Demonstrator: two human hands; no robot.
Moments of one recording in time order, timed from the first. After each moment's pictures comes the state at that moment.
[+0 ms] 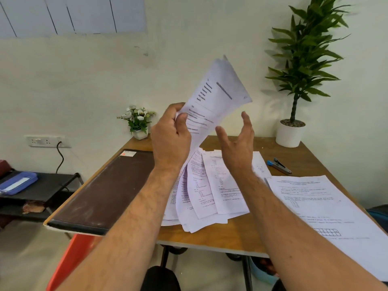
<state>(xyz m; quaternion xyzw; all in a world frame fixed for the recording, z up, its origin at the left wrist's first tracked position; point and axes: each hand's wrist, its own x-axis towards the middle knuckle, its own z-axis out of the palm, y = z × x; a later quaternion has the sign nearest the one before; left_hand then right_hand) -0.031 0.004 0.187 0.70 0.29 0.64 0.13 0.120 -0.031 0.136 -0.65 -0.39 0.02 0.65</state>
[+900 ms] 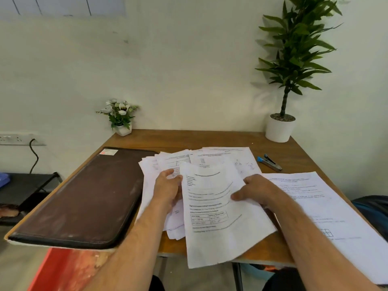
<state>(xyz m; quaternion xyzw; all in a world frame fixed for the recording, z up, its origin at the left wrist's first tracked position) -0.006 0.040 0.047 0.46 0.49 0.34 0.66 0.196 -0.105 0.085 -0.84 -0.34 0.35 0.25</state>
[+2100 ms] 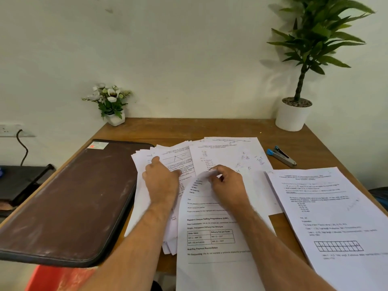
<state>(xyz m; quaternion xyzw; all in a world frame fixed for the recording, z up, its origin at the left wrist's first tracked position) 0.031 0.086 0.014 0.66 0.61 0.33 0.29 0.173 -0.016 -0.013 -0.75 -0.41 0.17 0.49</state>
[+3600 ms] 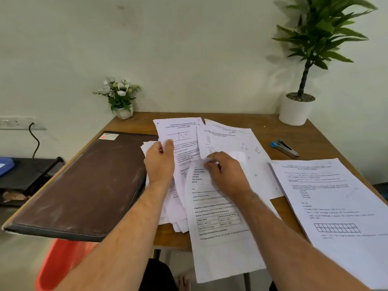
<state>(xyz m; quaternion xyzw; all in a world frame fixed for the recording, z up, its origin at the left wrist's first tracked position) 0.009 0.081 0.038 0.58 0.49 0.50 0.42 0.157 -0.021 0.009 -0.72 -0.53 0.09 0.44</state>
